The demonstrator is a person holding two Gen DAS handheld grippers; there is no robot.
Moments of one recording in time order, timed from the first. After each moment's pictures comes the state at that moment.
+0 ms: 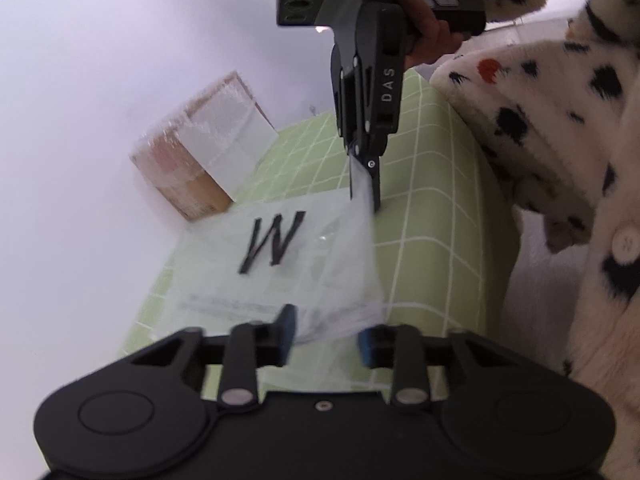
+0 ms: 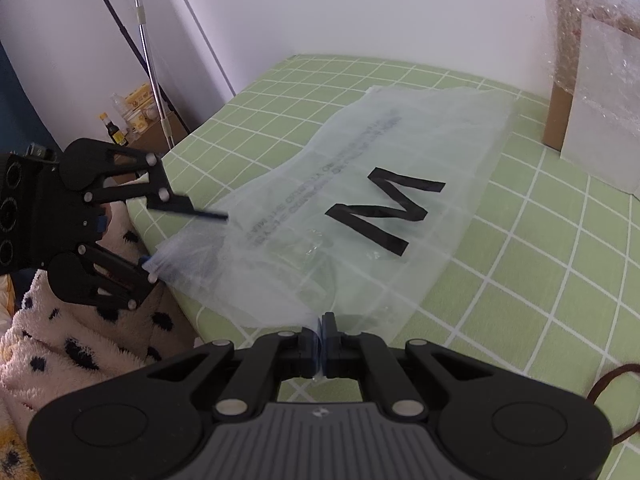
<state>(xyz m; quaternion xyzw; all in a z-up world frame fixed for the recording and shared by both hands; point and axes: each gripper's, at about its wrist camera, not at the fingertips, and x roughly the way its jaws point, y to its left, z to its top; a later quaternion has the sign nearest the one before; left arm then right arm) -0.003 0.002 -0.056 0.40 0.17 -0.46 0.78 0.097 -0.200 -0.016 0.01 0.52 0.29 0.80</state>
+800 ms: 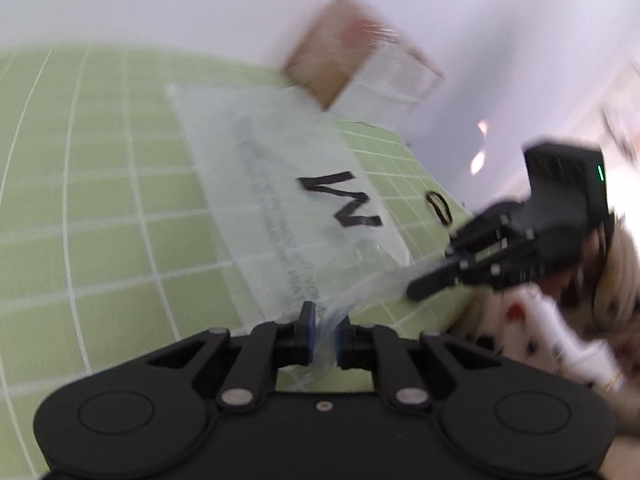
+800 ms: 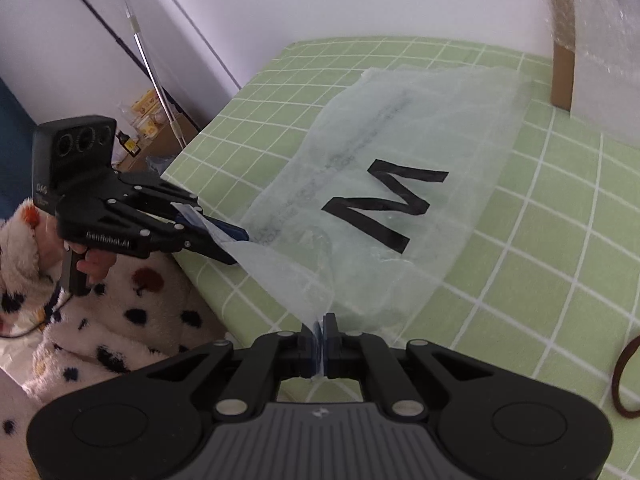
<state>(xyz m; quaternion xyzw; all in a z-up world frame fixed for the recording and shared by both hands) 0.084 0.050 -0.061 -0.14 0.50 -0.36 0.78 0.102 -0.213 -0.017 0.09 0.56 0.30 0.77</state>
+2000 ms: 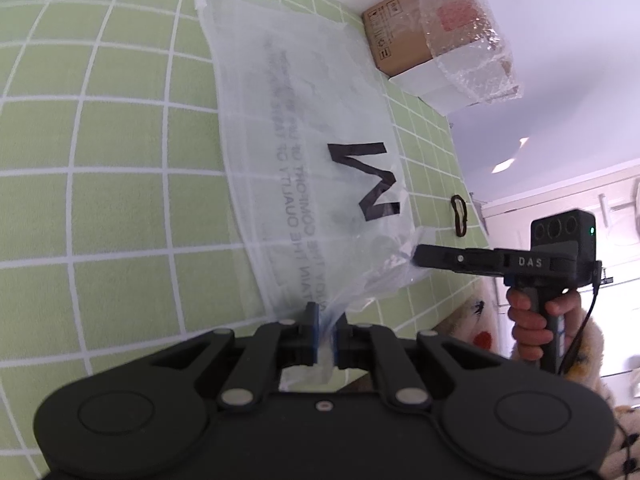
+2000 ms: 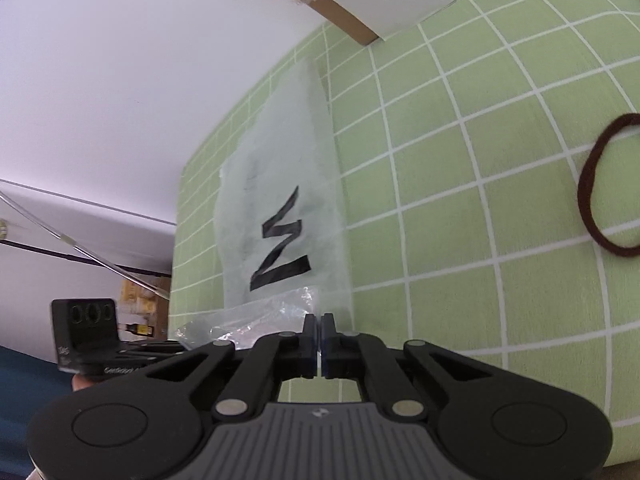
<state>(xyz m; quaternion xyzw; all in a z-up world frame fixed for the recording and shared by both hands) 0.112 0.052 -0.059 -0.18 0.60 -0.32 0.71 0.105 -0.272 -0.047 0.38 0.56 0.12 0.73</state>
